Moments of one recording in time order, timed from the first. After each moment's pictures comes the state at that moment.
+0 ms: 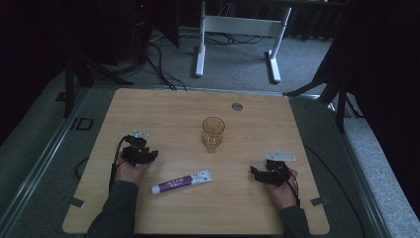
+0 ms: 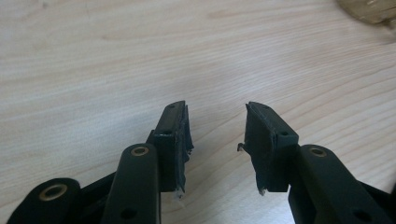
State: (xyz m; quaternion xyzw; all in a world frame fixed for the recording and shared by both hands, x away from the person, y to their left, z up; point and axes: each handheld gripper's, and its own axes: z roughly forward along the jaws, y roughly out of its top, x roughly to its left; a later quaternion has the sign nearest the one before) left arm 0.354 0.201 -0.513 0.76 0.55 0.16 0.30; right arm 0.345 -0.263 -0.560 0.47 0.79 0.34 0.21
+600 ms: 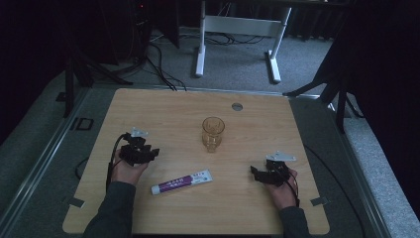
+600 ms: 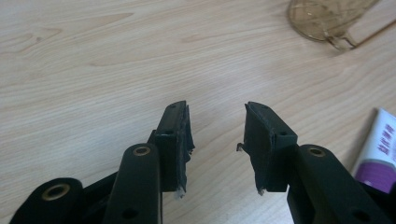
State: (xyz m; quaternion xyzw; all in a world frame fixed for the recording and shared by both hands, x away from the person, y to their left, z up) left arm 0.343 0.199 -0.491 0.77 0.52 0.15 0.32; right arm 0.345 -0.263 -0.560 0.47 0.79 0.34 0.21
